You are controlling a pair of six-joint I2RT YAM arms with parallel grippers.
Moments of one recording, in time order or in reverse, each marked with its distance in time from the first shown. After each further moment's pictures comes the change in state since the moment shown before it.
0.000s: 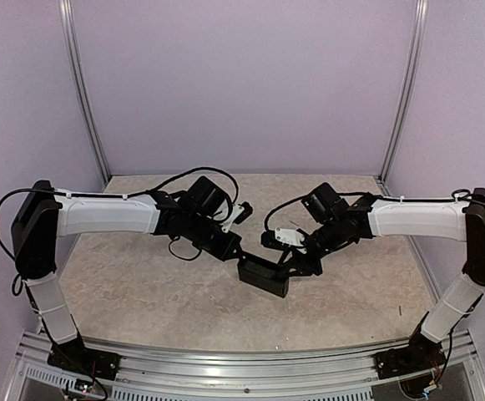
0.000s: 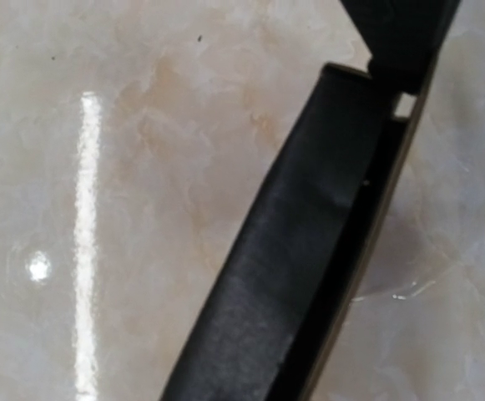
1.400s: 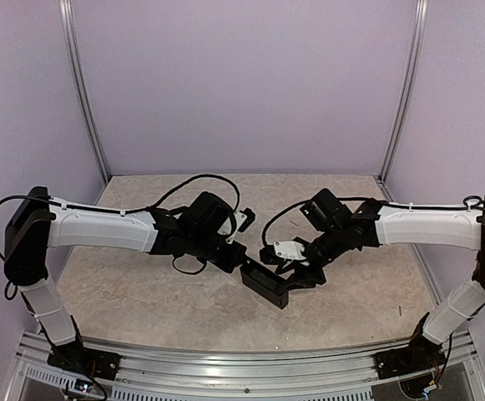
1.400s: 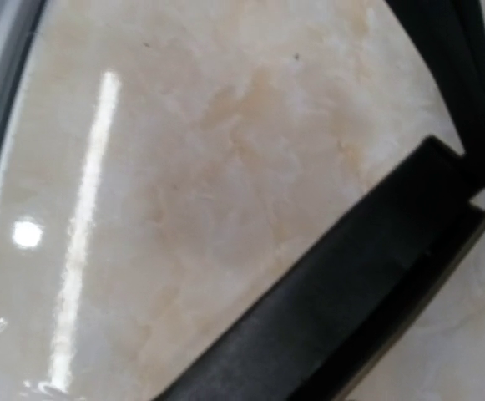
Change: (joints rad) left arm -0.100 -0.055 -0.124 0.159 -0.169 -0.082; right arm 0.083 -0.076 -0.042 -0.030 0.023 -0.092
